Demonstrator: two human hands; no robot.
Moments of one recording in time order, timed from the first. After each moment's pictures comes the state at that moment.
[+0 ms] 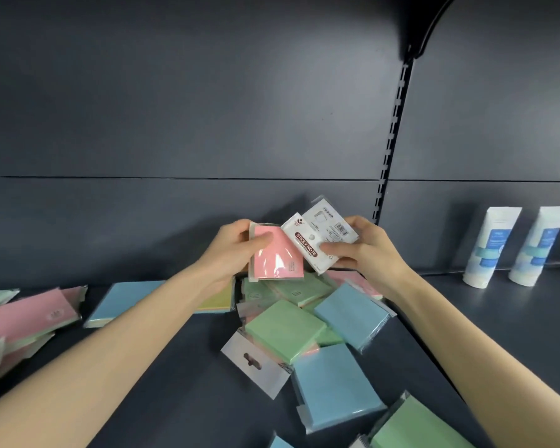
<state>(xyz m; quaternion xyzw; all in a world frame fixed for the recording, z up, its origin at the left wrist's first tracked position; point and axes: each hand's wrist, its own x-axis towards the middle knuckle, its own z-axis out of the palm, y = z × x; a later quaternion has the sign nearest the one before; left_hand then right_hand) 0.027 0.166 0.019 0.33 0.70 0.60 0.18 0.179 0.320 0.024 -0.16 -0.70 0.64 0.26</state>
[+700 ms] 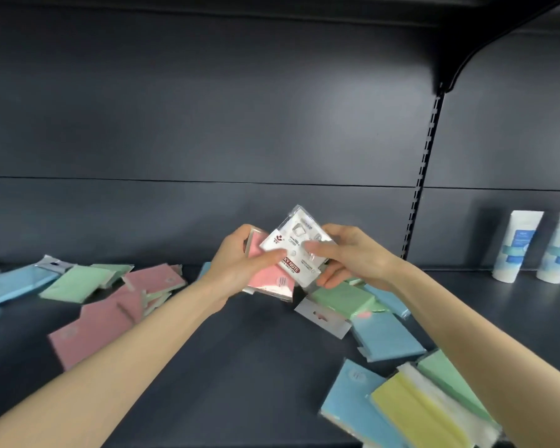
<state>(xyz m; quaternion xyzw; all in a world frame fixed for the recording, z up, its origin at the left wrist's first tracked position) 0.070 0.024 0.028 0.34 0.72 0.59 0.10 0.180 0.191 0.053 -0.09 -0.82 0.56 0.11</state>
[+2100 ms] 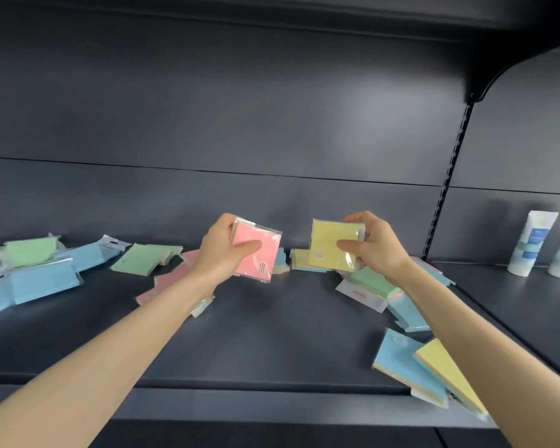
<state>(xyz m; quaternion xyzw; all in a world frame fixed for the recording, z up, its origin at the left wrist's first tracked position) 0.032 -0.085 0.019 0.30 0.75 0.60 0.00 0.167 0.134 0.036 -0.18 -0.84 0.43 0.29</state>
